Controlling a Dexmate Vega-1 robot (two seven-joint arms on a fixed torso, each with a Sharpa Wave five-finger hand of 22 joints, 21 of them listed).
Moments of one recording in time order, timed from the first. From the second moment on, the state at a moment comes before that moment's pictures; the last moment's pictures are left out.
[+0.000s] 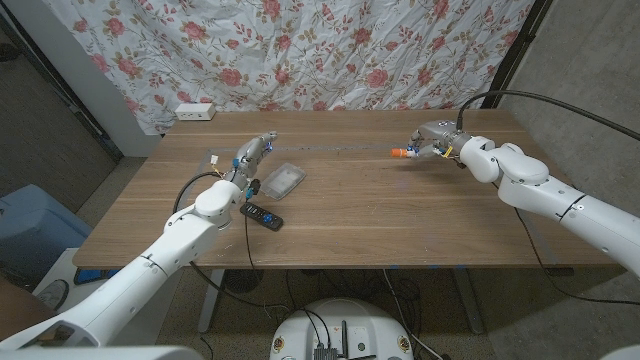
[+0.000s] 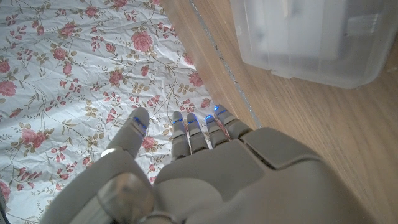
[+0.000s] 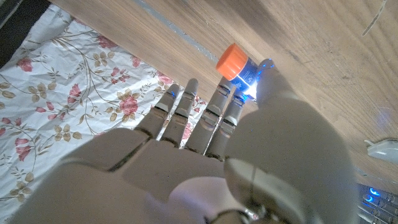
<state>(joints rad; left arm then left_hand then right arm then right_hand) 0.96 0.67 0.38 -1.71 -0.48 0.01 0.27 0.23 0.11 0.75 -0.18 0.18 0.31 -0.08 0.22 0.17 0.21 -0.10 0.20 0.17 0.09 -0.04 0.18 0.16 0.13 -0.01 0.19 0.16 -0.65 -0.94 -0.64 -1.72 -0.67 -0.18 0.14 1.04 0.01 0.34 -0.16 0.19 0.89 -0.22 0.43 0.19 1.06 -0.22 0.22 0.21 0.45 -0.04 0.44 0.26 0.40 0.00 0.19 0.16</state>
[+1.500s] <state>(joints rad) 0.86 0.70 0.46 -1.84 -0.43 0.23 0.21 0.47 -0.06 0.72 -0.19 0.18 0.43 -0.04 0.22 0.17 0.44 -0.15 0.23 0.18 0.25 -0.04 0.19 0.17 0.21 0.08 0.19 0.16 -0.65 -0.87 -0.65 -1.76 -0.67 -0.18 0.02 1.04 0.01 0.32 -0.16 0.18 0.91 -0.22 0.42 0.19 1.08 -0.22 0.21 0.21 0.46 -0.04 0.45 0.26 0.43 0.01 0.19 0.16</state>
